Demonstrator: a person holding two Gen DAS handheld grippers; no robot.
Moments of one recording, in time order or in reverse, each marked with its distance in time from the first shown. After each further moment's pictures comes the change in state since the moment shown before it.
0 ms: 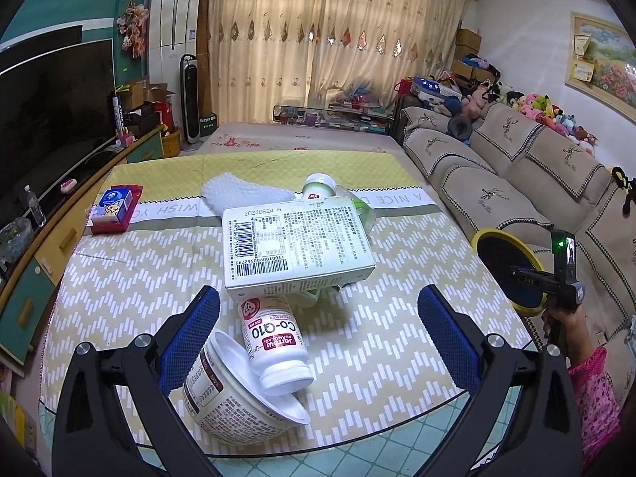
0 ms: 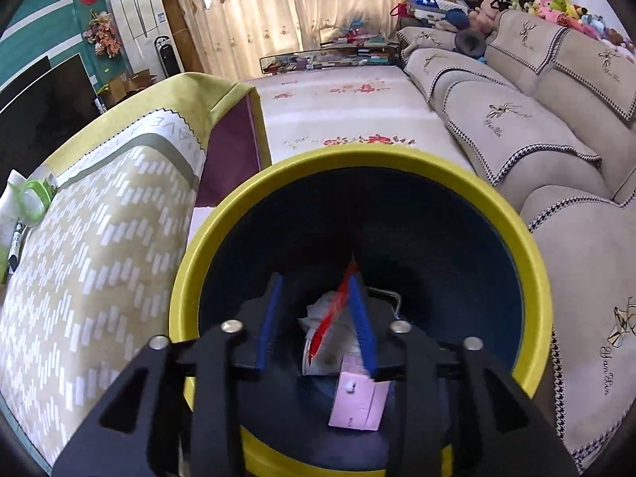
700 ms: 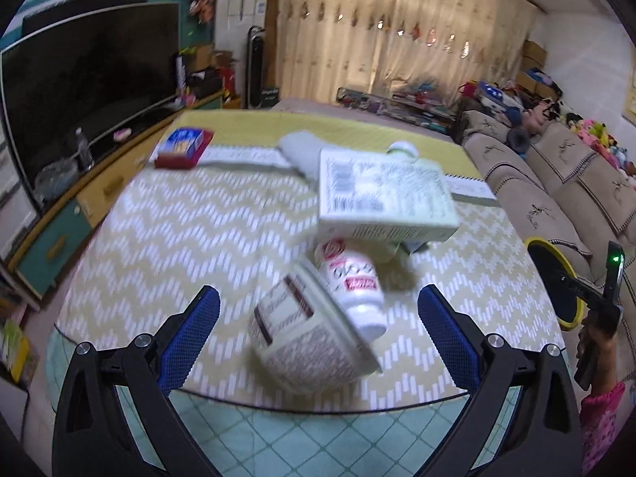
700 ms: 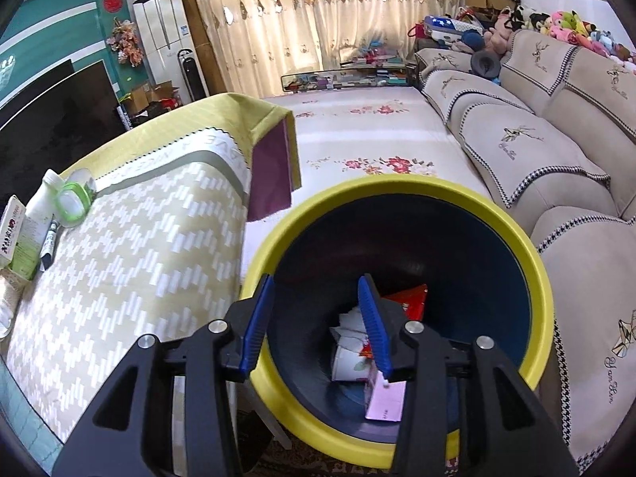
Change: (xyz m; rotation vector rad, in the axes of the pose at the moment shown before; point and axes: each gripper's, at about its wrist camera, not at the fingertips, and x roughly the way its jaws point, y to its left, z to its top) left arm -0.002 0.037 -0.043 -0.186 0.064 0.188; right arm -0.032 0.027 -0.002 -0.039 -0.071 0.063
